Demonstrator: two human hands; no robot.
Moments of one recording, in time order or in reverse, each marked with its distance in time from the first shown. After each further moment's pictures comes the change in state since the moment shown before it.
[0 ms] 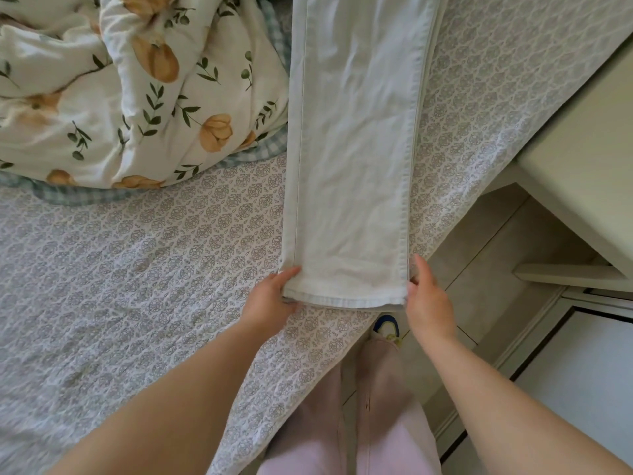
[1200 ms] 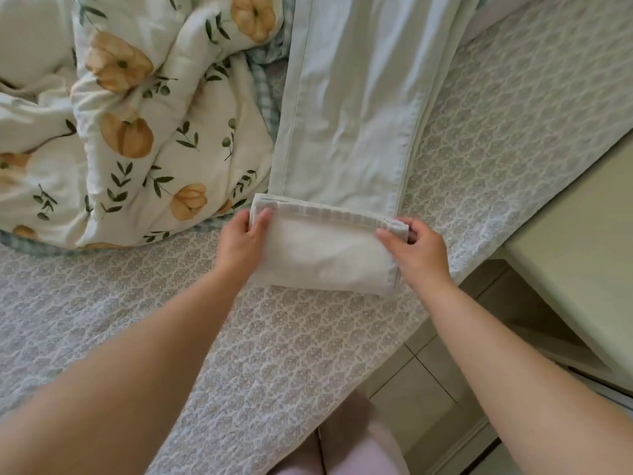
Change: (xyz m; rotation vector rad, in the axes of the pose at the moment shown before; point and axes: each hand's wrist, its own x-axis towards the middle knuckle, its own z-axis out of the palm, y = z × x) left_hand 0.107 0.134 -0.097 -0.491 0.405 -0.001; right_hand 0.143 -0.107 -0.119 0.607 -0.025 -0.164
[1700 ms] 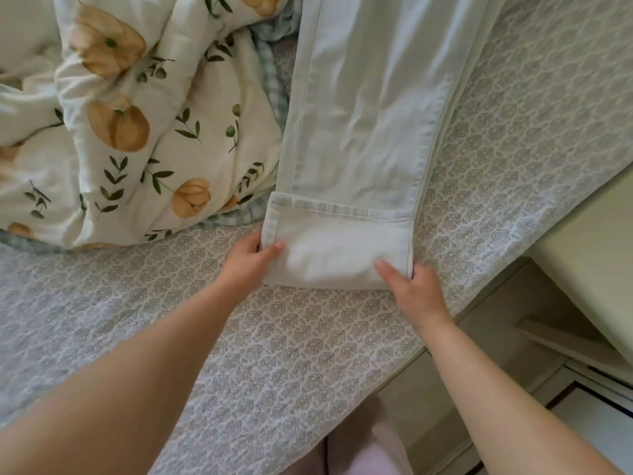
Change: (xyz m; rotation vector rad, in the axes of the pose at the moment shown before) left_hand 0.009 -0.034 0.001 -0.008 -0.200 -0.104; right_hand -0.017 0.035 0.027 0.051 -0.148 0.102
